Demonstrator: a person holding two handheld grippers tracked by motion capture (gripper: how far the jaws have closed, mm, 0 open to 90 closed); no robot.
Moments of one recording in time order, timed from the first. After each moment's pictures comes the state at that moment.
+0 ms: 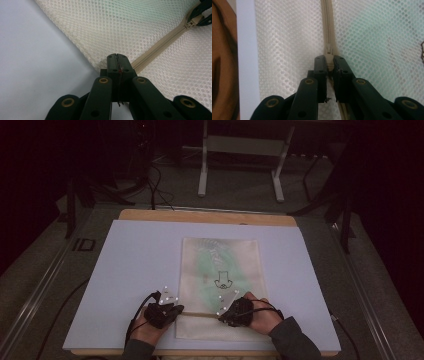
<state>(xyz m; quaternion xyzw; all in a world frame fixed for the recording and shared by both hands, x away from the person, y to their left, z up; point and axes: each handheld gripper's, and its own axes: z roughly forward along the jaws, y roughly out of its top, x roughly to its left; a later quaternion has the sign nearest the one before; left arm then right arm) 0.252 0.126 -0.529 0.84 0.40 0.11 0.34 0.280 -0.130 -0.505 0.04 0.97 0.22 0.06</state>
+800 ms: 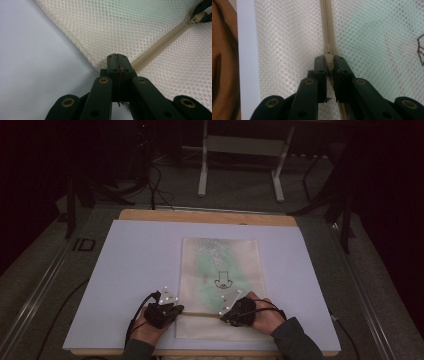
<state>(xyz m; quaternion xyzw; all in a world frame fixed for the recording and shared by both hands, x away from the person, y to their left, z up) 0.252 0.127 -0.529 0.84 0.40 0.11 0.34 0.280 -0.136 -0.503 0.04 0.97 0.23 0.06</state>
